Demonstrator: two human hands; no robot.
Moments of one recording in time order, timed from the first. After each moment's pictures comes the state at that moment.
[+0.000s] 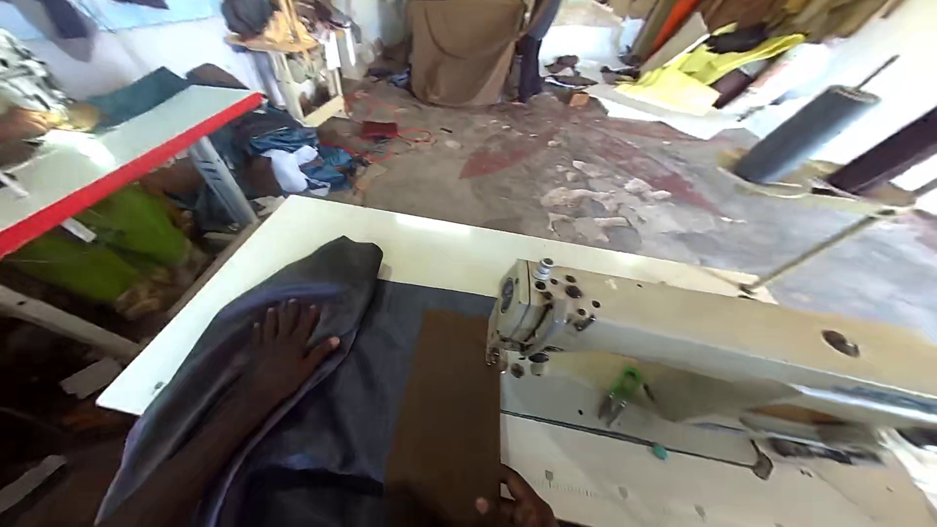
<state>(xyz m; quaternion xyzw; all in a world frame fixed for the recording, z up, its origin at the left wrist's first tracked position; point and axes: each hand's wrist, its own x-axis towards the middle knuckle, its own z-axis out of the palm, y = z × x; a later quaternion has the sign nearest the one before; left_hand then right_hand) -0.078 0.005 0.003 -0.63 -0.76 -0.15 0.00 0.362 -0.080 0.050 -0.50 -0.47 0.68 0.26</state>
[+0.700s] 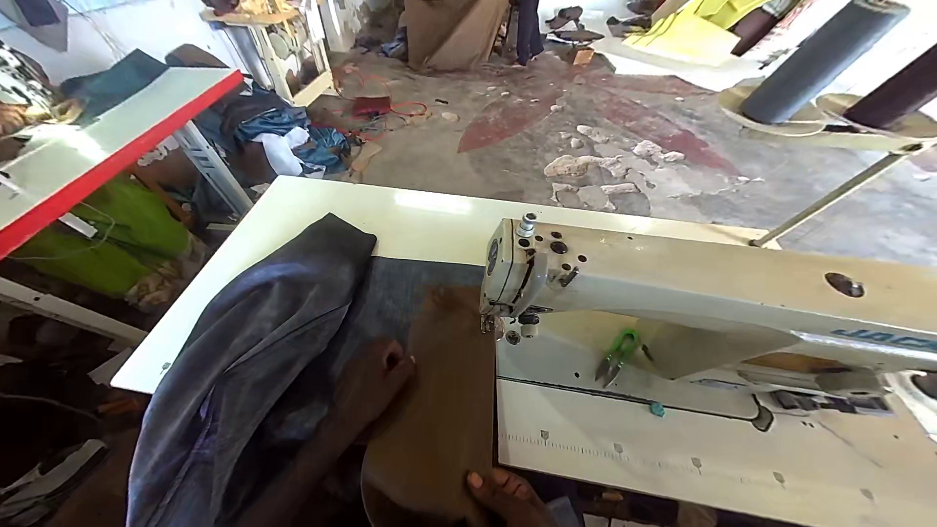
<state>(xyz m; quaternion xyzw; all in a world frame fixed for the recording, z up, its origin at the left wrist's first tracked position) 0.097 -0.019 0.050 -0.57 -0.74 -0.21 -0.30 0.367 -0.098 0.040 -0.35 -0.23 0.86 0.29</state>
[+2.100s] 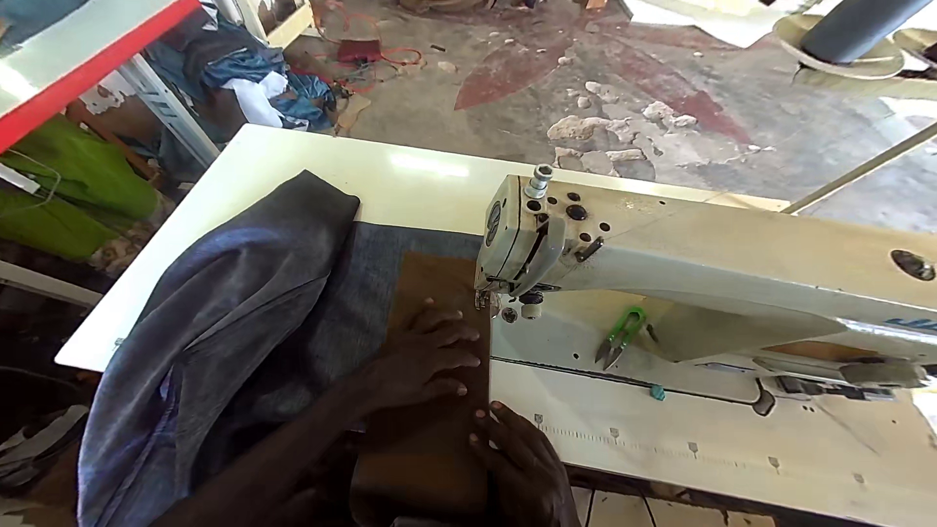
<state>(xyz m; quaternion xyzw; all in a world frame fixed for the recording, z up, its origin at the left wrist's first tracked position) 0.136 0.014 0.020 -0.88 -0.41 -0.15 -0.16 0.404 -0.067 -0.024 -0.32 -0.89 0.09 0.32</state>
